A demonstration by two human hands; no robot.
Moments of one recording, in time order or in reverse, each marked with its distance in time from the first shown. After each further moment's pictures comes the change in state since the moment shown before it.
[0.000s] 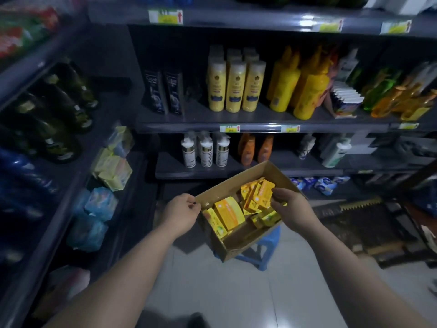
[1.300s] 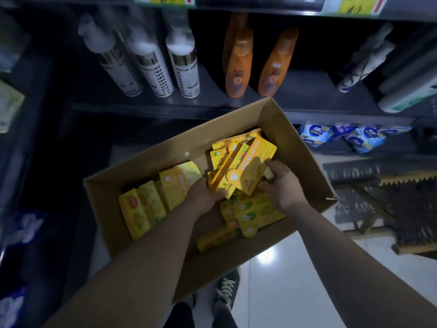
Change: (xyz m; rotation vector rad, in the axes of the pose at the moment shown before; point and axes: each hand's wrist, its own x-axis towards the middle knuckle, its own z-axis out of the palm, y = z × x) left_hand 0.281 -0.026 0.366 -0.129 -0.350 -0.375; right_hand 0.326 0.264 0.122 -0.074 -0.257 0.135
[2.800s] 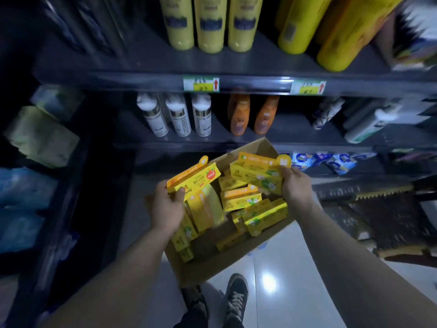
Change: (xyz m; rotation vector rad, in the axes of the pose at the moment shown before) left_hand -0.138 -0.008 -0.129 -0.322 0.524 0.183; right_hand -0.106 -0.117 -0.076 0.775 0.271 0.182
